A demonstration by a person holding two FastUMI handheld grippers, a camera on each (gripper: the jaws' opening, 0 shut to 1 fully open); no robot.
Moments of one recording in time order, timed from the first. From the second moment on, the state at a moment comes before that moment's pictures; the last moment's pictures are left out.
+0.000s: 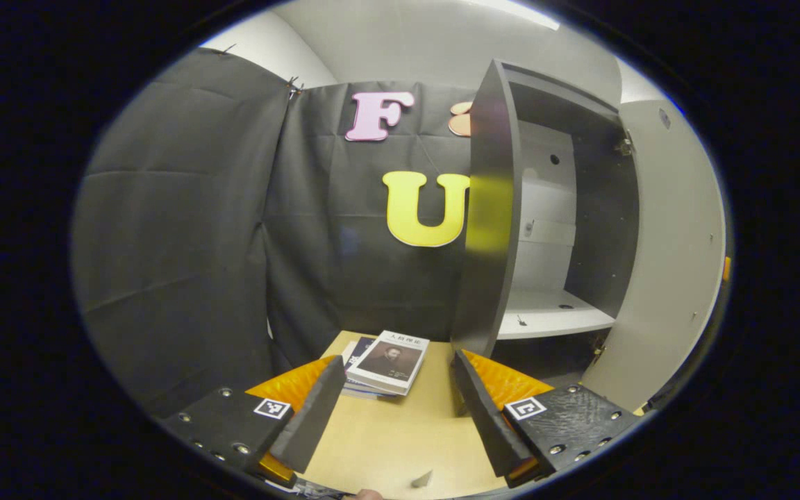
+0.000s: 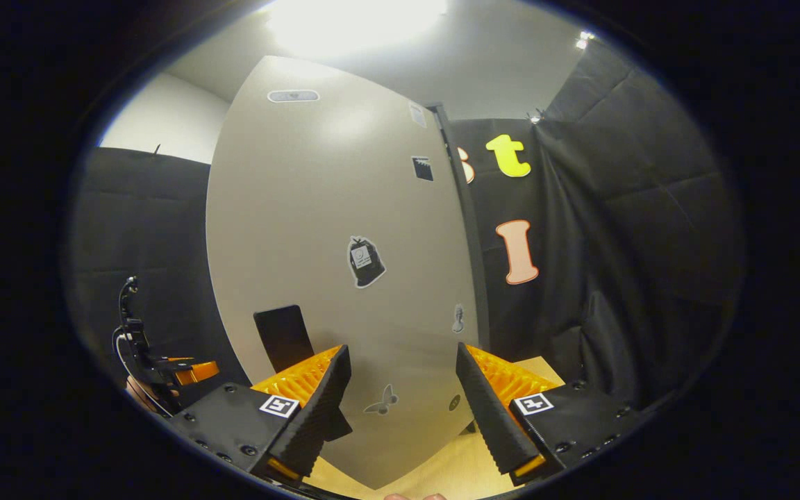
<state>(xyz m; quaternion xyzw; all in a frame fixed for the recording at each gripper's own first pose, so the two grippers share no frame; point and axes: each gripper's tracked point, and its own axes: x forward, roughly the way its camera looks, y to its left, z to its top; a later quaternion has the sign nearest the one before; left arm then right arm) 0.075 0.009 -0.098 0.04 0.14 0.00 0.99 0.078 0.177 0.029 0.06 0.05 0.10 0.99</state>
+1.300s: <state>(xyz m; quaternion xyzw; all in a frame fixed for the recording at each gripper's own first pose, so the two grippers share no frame) 0.039 -0.115 -0.023 0.04 0.04 -0.04 1.00 0.134 0.067 0.059 0.06 0.01 0.01 1.00</state>
